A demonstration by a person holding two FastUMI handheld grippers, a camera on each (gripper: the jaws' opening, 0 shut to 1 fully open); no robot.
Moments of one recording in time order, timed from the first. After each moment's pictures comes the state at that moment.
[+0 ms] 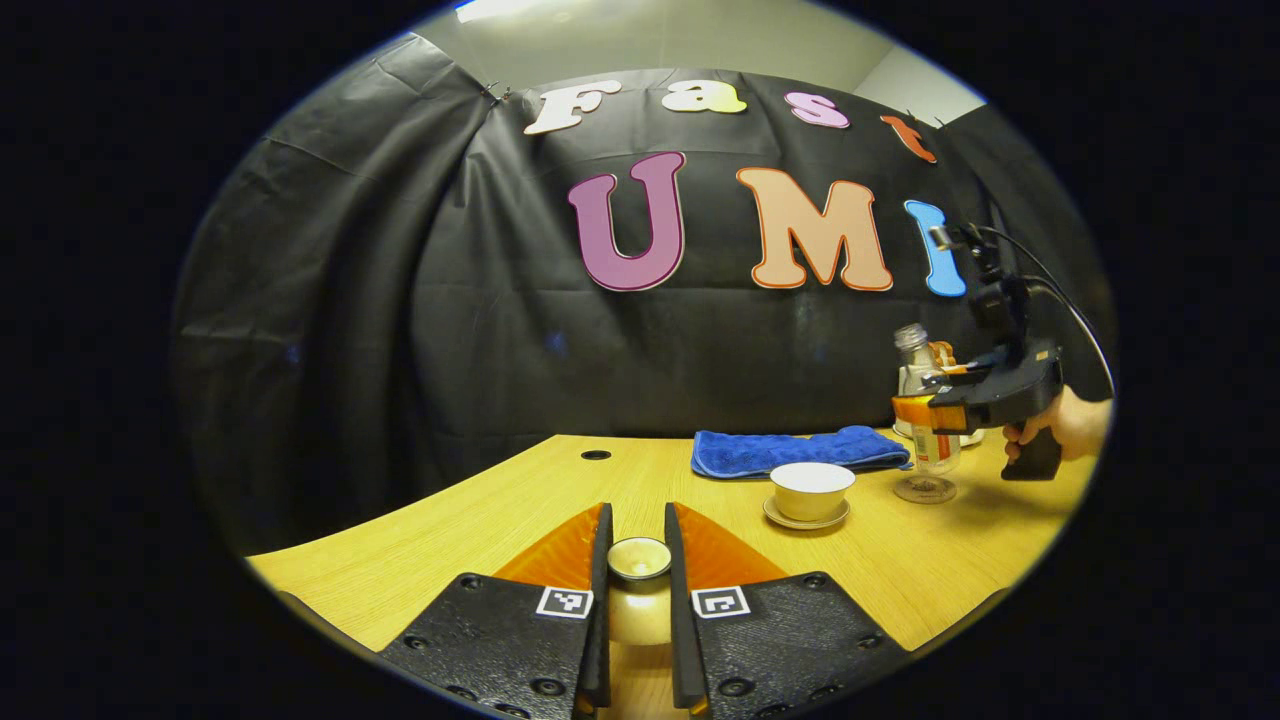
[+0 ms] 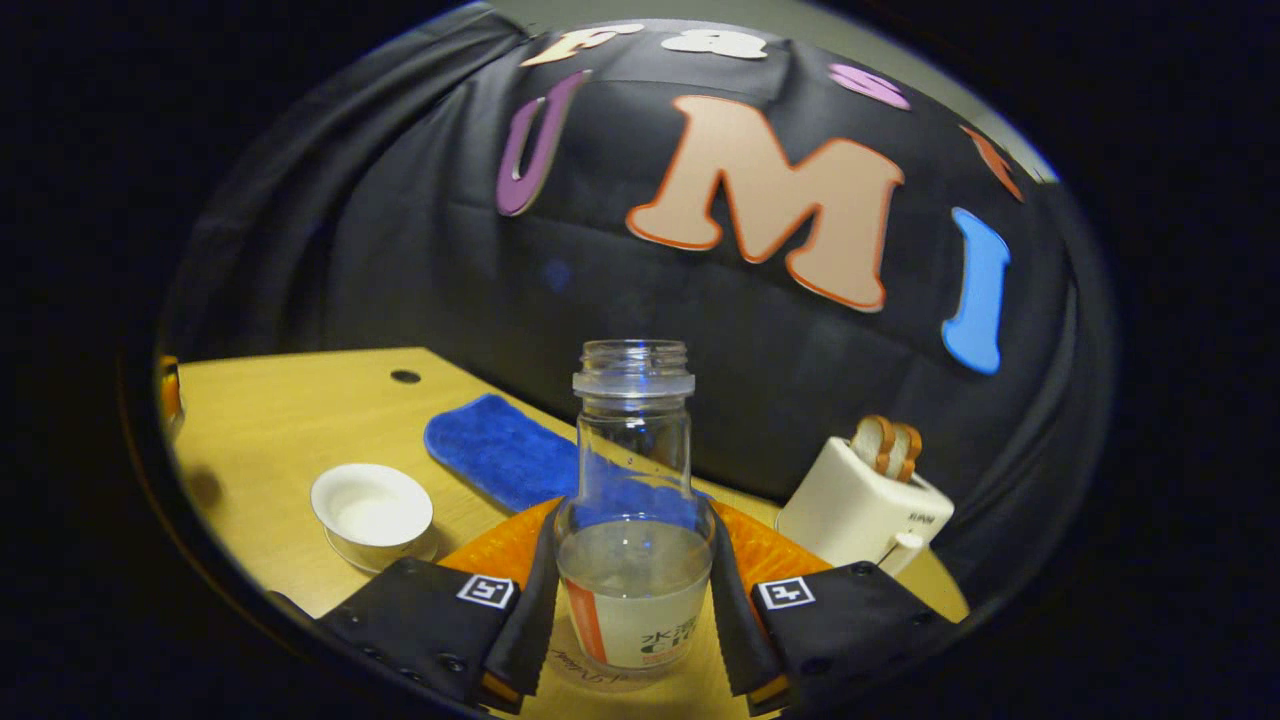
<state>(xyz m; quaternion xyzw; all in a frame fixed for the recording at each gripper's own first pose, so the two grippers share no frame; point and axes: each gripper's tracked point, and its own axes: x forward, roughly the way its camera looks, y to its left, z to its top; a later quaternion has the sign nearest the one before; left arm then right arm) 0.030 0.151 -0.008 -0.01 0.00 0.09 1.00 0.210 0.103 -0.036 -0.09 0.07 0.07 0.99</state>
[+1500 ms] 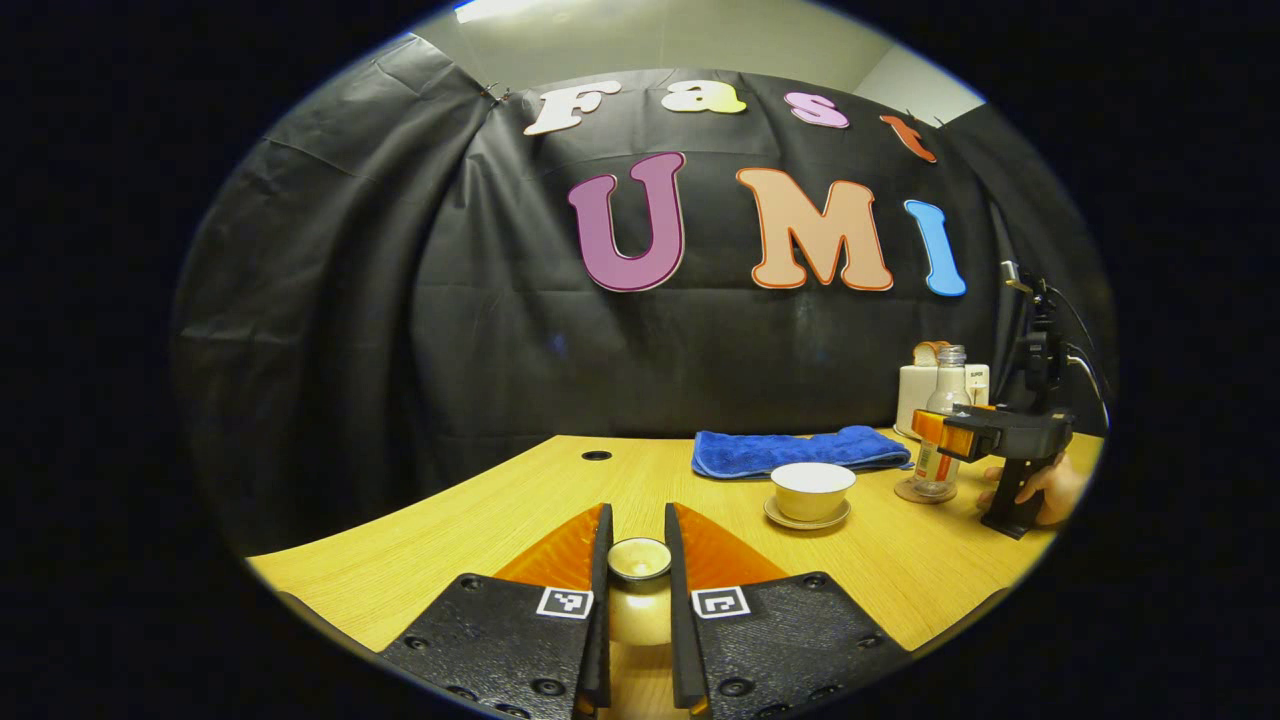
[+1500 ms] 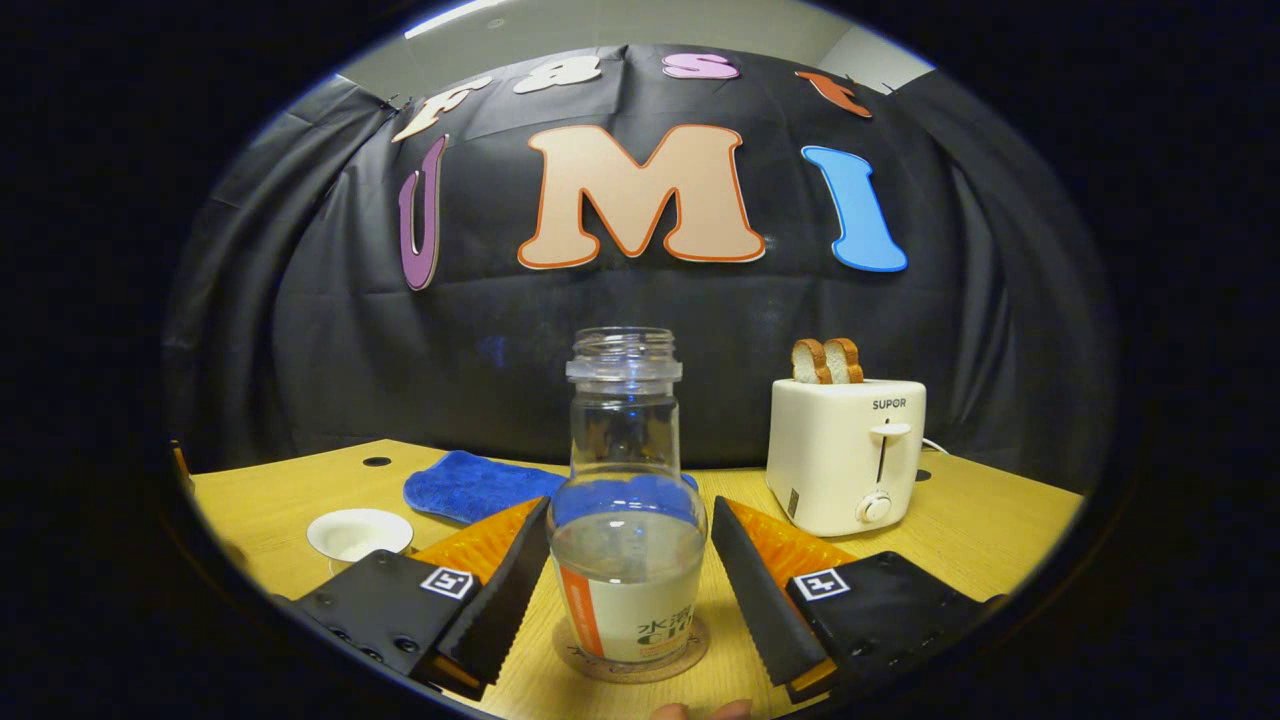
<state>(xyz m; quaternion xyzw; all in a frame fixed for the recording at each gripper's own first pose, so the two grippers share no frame) 0.032 0.153 -0.010 -0.01 0.00 0.09 1.00 0.209 0.082 -0.045 0.01 0.02 0.00 1.00</state>
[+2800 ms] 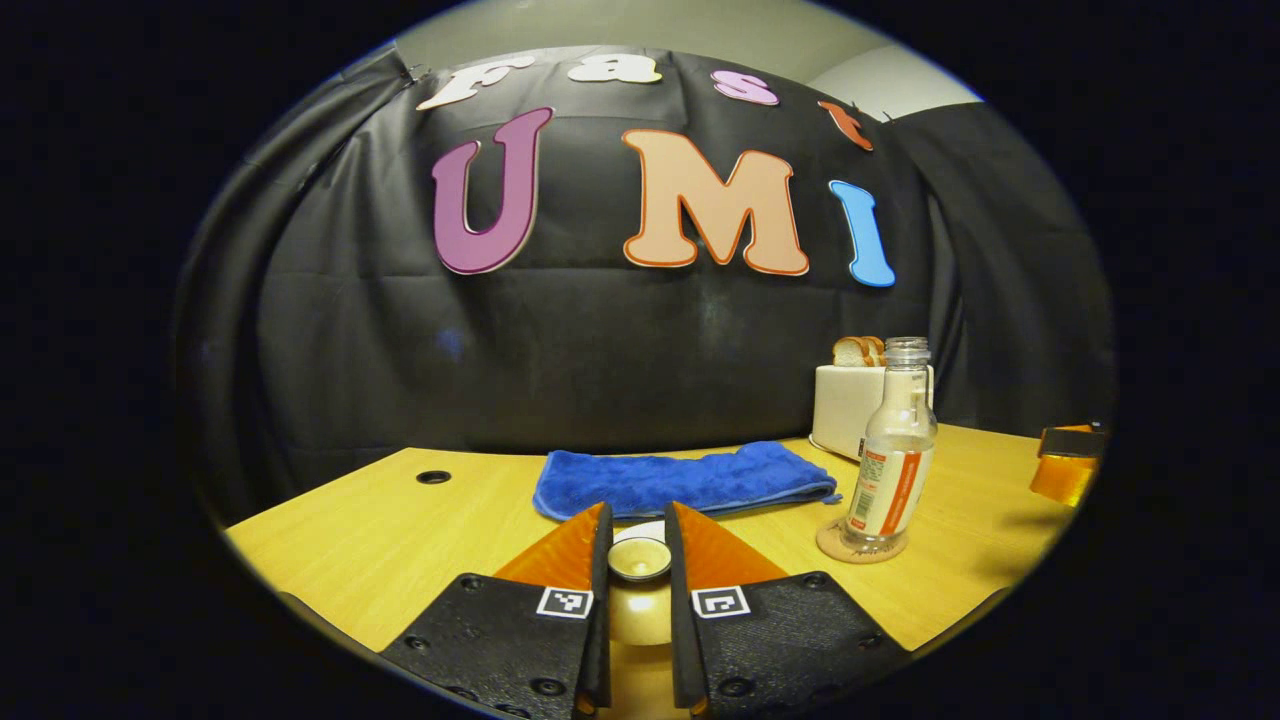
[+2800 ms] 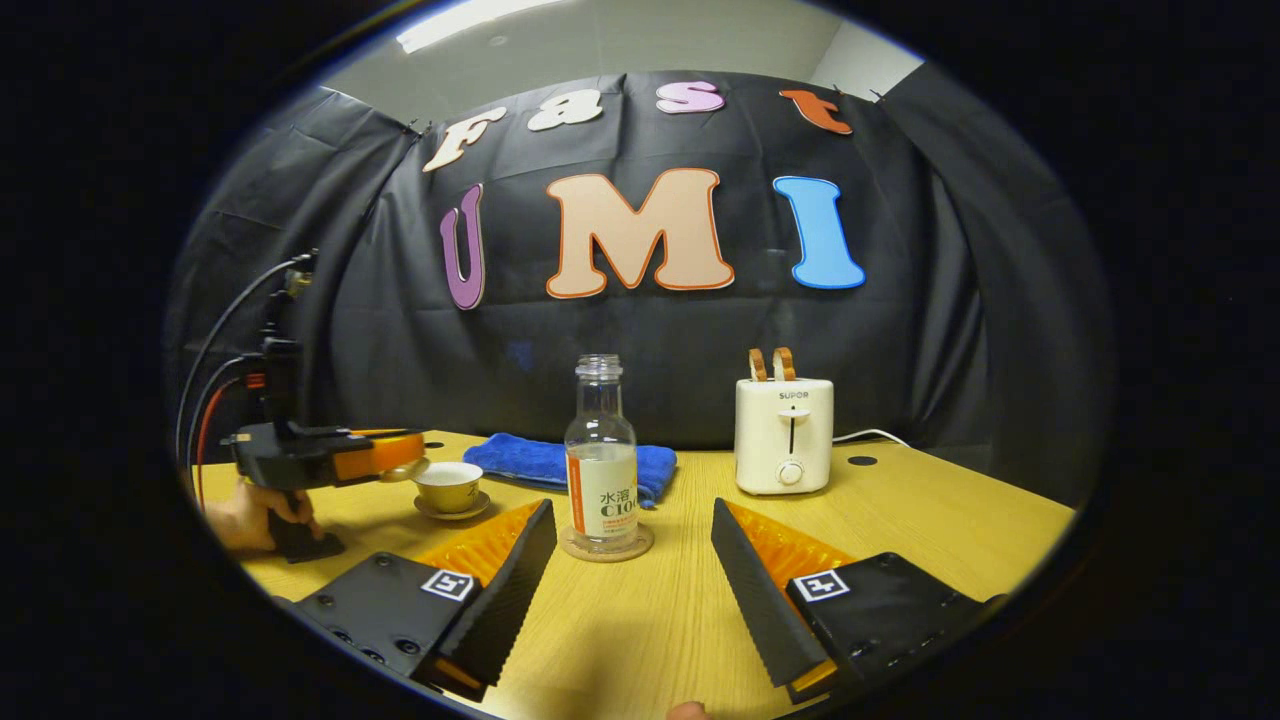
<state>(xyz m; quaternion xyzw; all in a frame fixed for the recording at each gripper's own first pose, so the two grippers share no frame) 0.184 0.021 -0.009 -0.01 0.00 -0.06 1.00 0.045 0.025 -0.036 0.01 0.01 0.05 1.00</state>
